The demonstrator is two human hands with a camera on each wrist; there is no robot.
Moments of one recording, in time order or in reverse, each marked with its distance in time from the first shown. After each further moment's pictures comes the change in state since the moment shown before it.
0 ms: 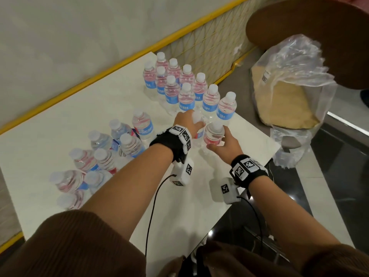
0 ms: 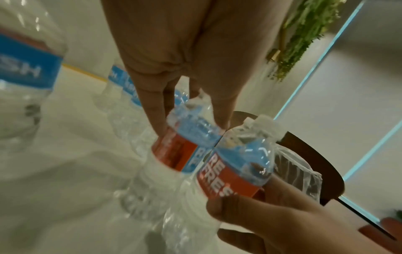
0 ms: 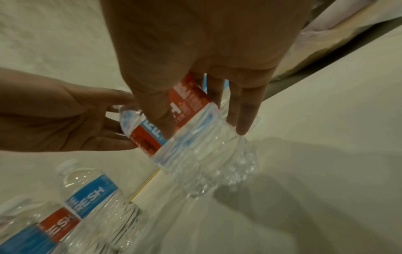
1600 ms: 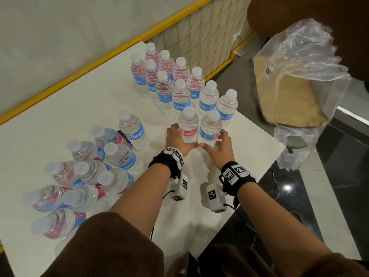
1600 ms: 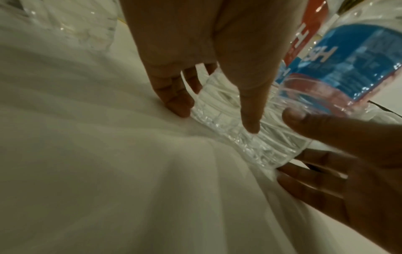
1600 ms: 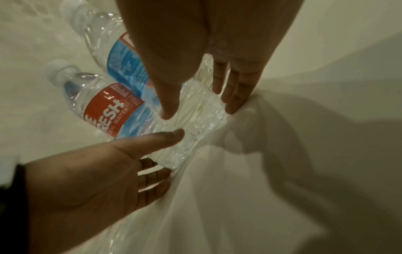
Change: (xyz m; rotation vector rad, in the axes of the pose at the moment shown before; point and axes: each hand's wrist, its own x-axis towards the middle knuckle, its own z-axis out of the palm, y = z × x) left_hand 0.033 -0.068 0.078 -0.223 0.119 -0.099; right_hand 0.033 0.038 0.035 0.127 0.183 0.049
